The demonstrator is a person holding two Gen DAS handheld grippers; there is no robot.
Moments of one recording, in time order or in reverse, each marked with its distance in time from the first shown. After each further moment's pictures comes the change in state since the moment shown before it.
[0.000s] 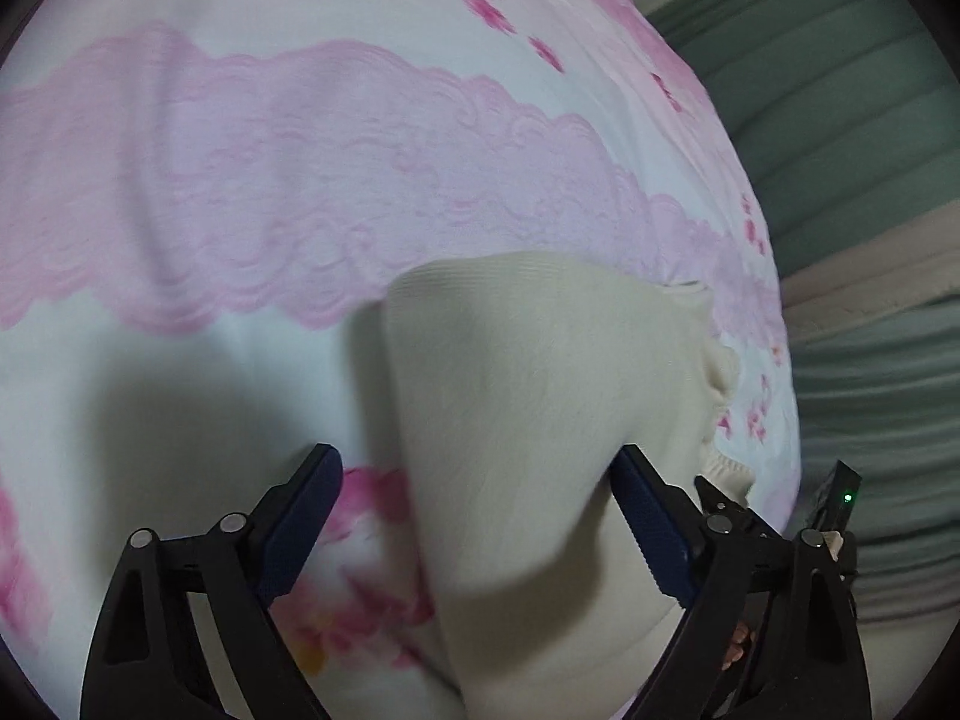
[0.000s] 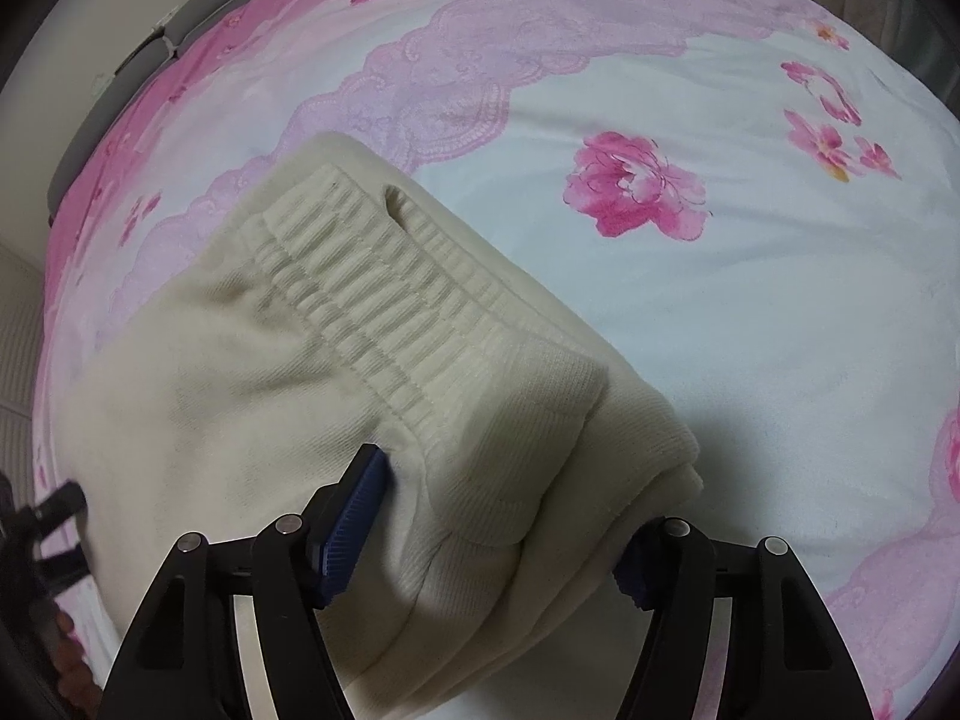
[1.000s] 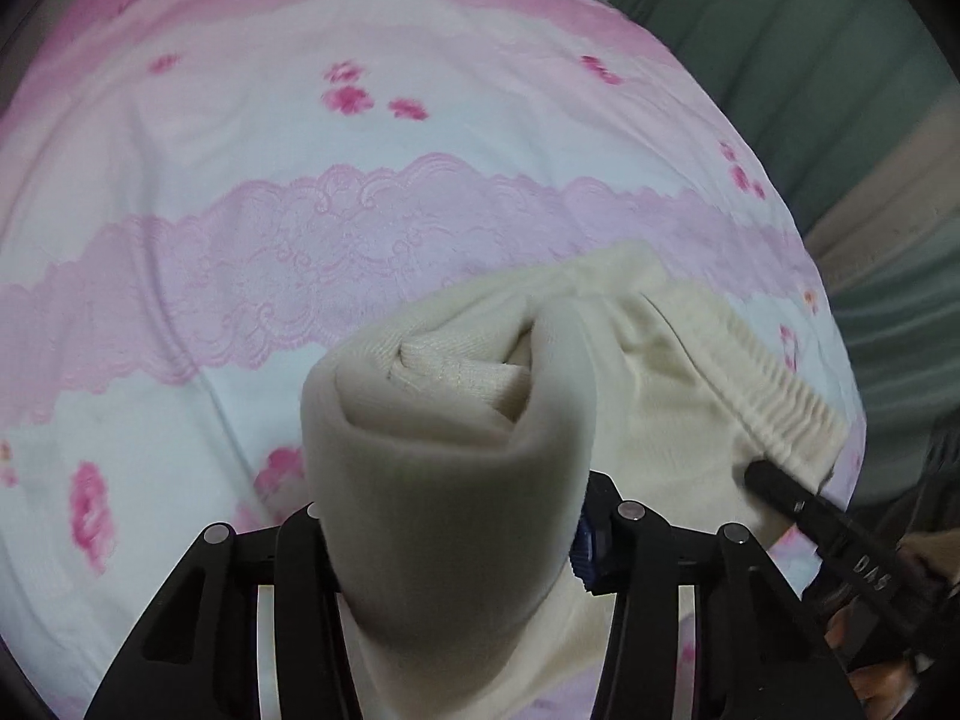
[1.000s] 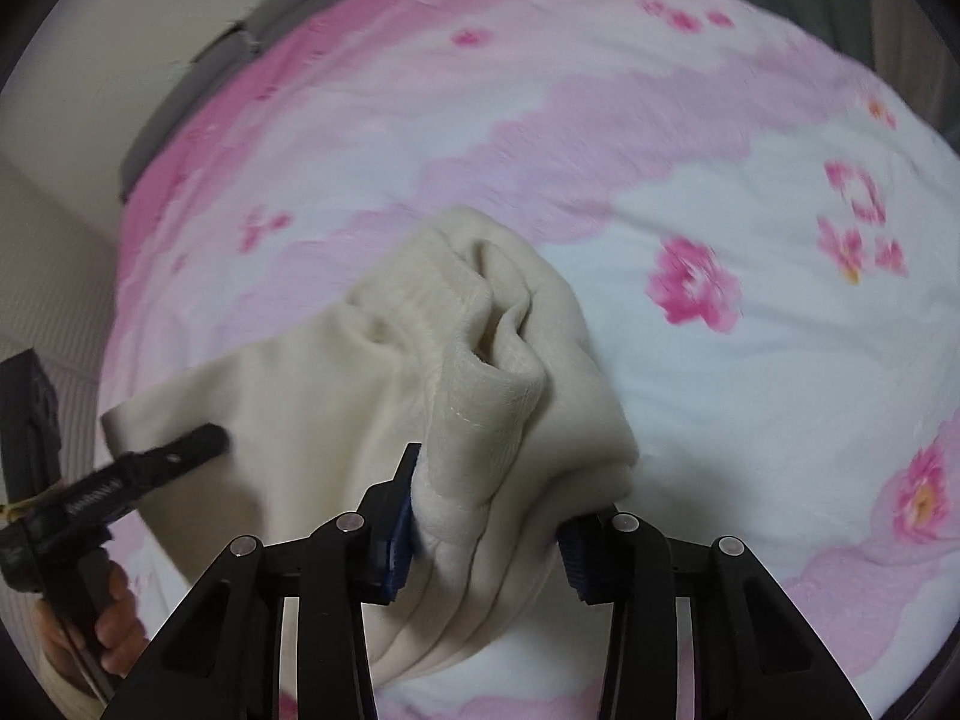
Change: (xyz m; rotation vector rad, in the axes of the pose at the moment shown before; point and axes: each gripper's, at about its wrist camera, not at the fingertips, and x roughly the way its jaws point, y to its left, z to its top) left arm -0.051 -0.131 -0.037 0.205 -0.066 0.294; right arm -0.093 0.032 0.019 -0.113 -0.016 0.160
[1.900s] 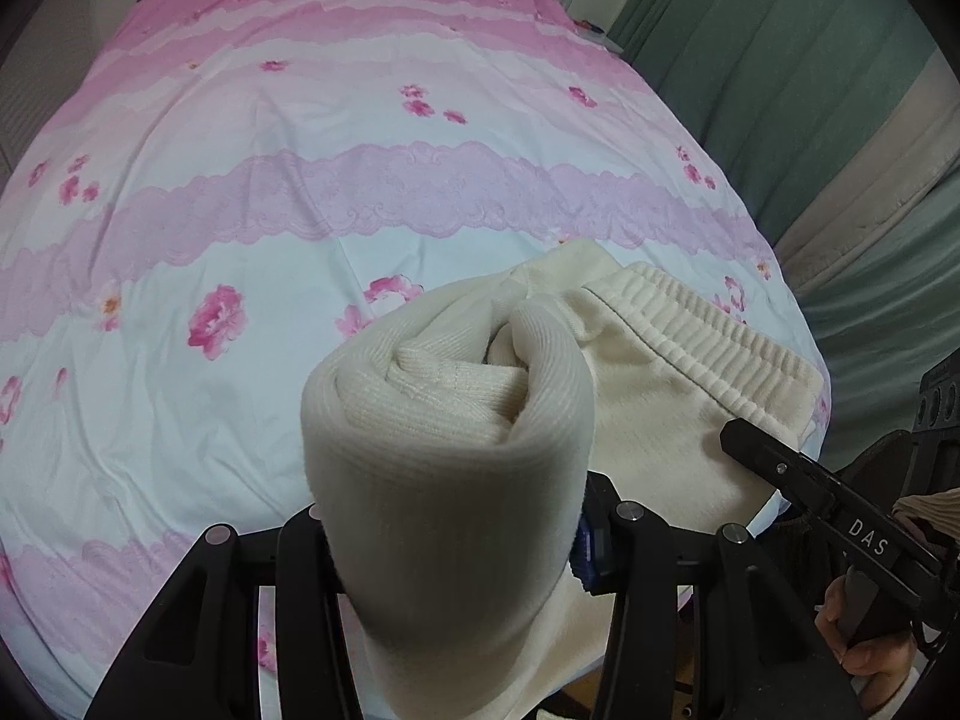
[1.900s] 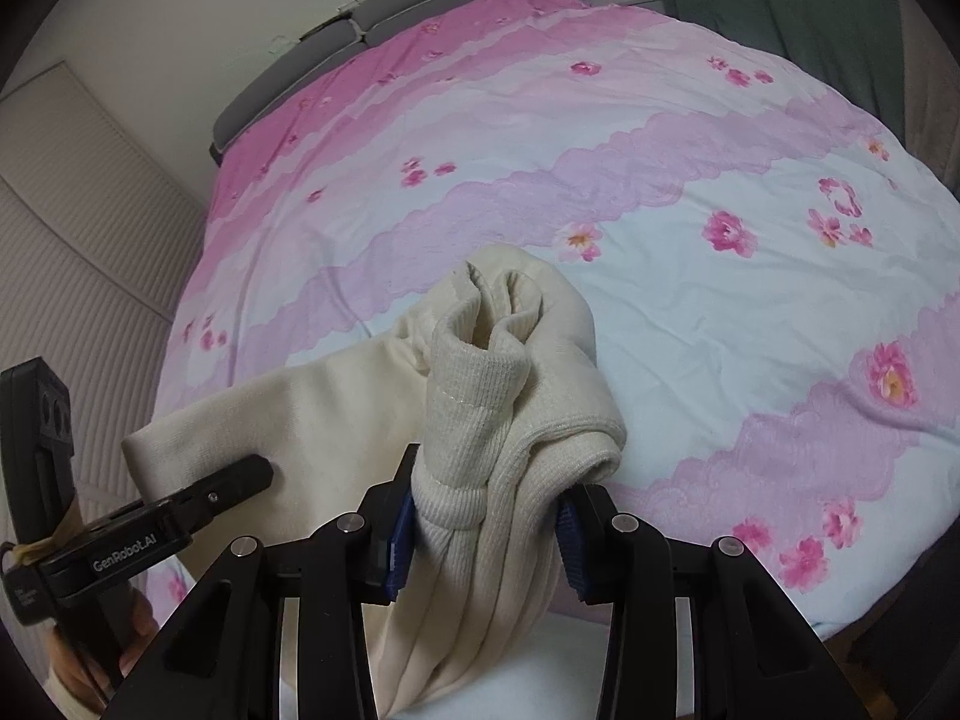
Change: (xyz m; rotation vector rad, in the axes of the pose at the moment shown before) left arm -0.150 0.021 -0.145 -0.049 -0.085 -0.004; right arm -0.127 0.074 -0.130 -0.119 -0.036 0.093
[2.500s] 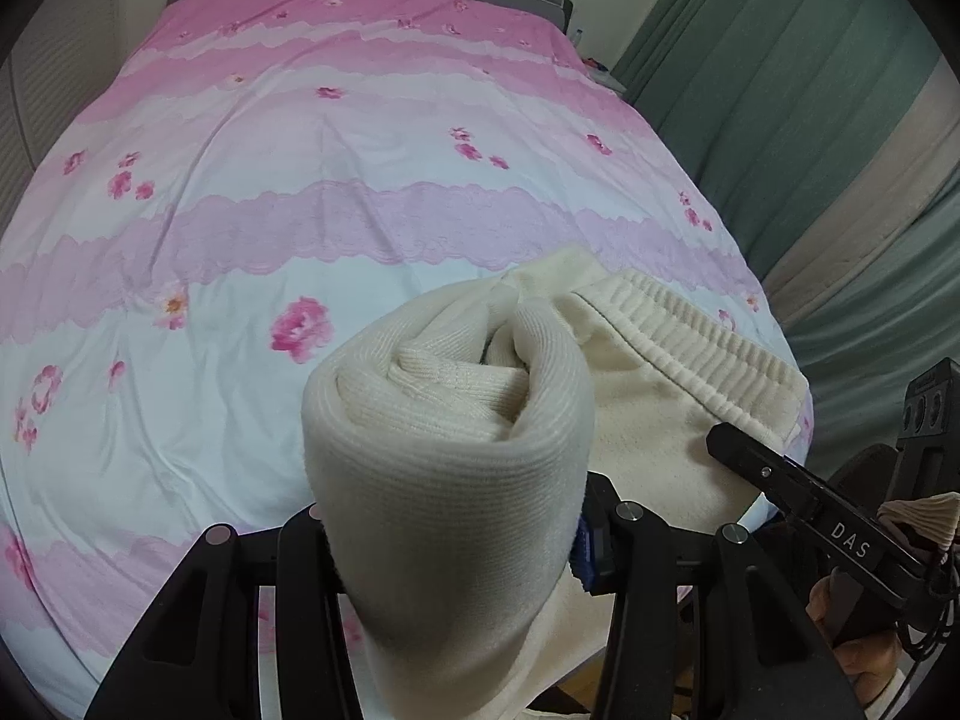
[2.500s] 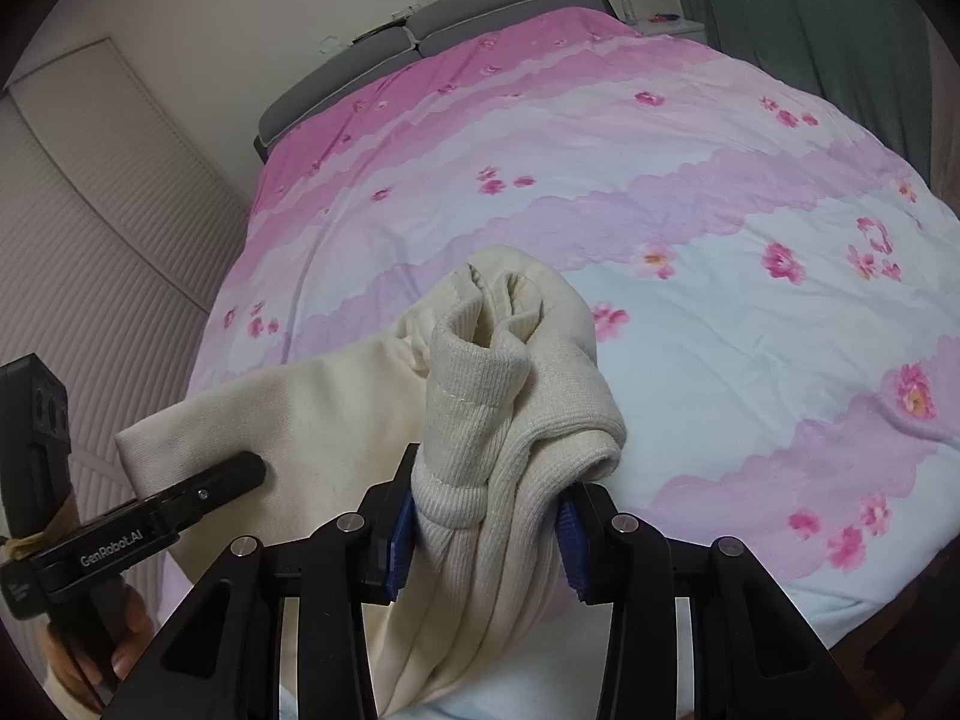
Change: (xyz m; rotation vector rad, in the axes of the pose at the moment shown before) left arm -0.066 0.091 -0.012 -0.023 -0.060 -0.052; right arm -0.016 0.085 -0.025 -0.072 -0.053 0.028
